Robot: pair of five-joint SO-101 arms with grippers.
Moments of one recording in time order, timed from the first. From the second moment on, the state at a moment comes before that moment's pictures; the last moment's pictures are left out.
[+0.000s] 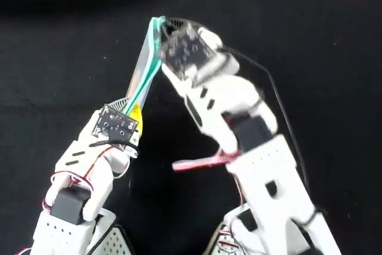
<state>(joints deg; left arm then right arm) 13.4 -85.7 75.8 45.2 -15.3 -26.6 -44.2 34.7 23.9 26.7</state>
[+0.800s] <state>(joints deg) 6.4 -84.9 68.4 58.8 -15.2 -32.1 -51.6 43.1 33.5 26.7</state>
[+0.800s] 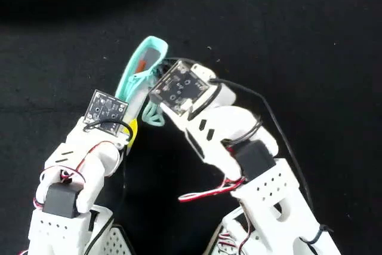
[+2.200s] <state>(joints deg) 15.6 -103.6 66.9 62.0 -15.3 -47.8 -60.9 37.8 53.3 24.0</state>
